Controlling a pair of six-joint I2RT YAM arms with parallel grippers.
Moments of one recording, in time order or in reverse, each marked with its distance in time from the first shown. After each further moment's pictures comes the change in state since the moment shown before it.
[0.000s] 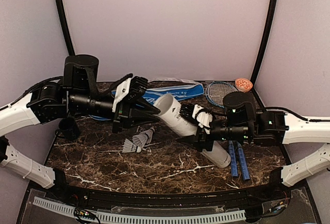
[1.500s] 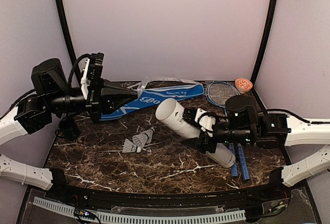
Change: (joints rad) left arm 0.123 -0.224 -0.191 0.304 0.096 -0.271; right arm 0.006 -0.027 -0.042 -0.019 0.056 -0.029
